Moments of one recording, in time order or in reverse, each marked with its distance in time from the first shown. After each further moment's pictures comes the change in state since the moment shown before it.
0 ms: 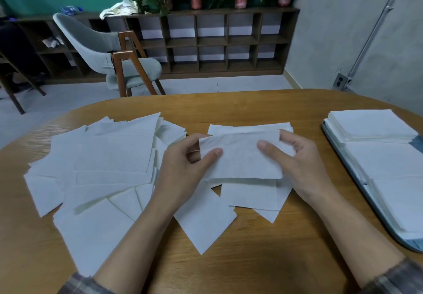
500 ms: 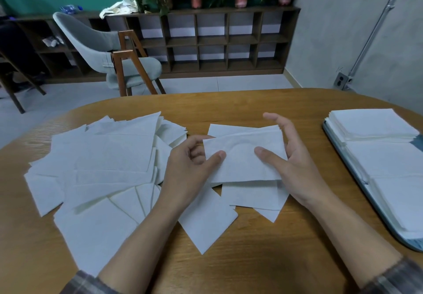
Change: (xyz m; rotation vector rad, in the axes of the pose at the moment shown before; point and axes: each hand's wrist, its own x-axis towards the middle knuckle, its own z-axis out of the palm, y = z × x) left_hand -0.005 0.003 0.011 -0.091 0.060 -0.155; right_hand 0.001 0.006 0.008 0.121 -0.088 -0.024
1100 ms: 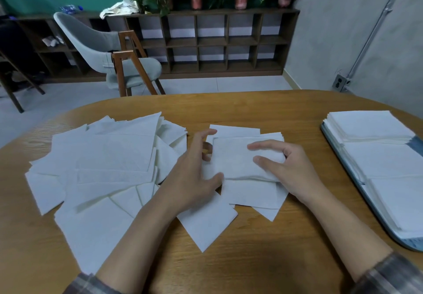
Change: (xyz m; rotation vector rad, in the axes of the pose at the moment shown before) left_hand 0.005 -0.008 -0.013 0.491 -0.259 0.136; right_hand 0.007 0.013 -0.011 -0.337 0.018 0.028
